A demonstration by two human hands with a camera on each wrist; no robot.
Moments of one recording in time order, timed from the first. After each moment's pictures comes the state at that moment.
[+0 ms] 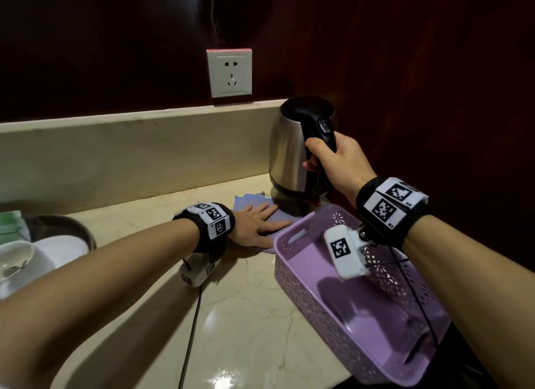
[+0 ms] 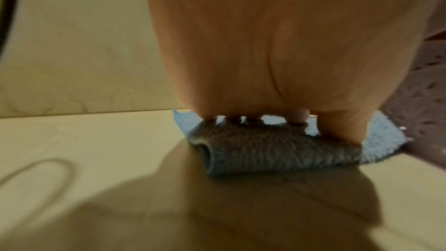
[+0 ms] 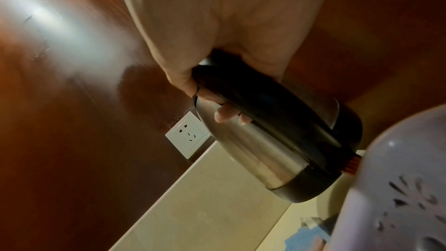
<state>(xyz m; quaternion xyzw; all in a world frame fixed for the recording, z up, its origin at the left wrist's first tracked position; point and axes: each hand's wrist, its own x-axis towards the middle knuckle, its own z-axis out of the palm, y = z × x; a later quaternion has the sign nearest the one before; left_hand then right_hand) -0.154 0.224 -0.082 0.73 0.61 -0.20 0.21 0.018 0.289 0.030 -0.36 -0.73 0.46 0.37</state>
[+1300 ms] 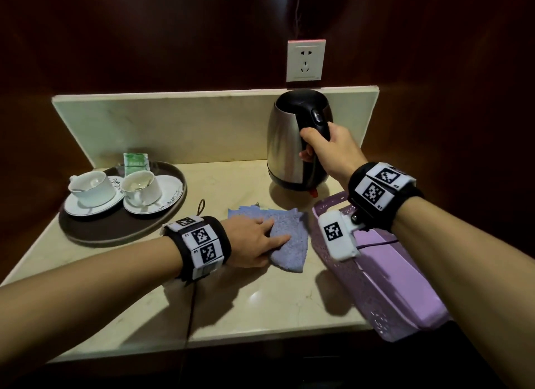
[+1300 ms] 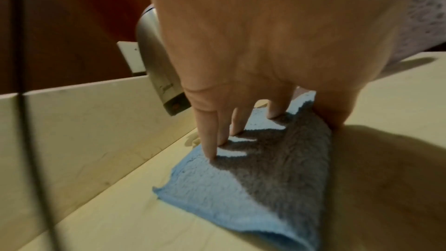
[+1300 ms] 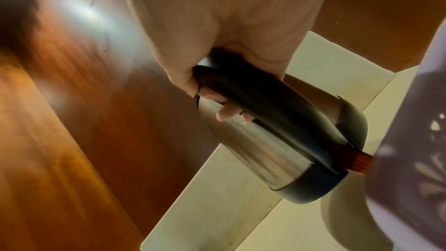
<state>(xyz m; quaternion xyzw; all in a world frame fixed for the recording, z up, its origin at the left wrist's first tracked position) -0.118 0.038 -0.083 0.72 0.65 -0.24 -0.01 -0.015 0.207 0.021 -0.24 -0.75 0.54 0.31</state>
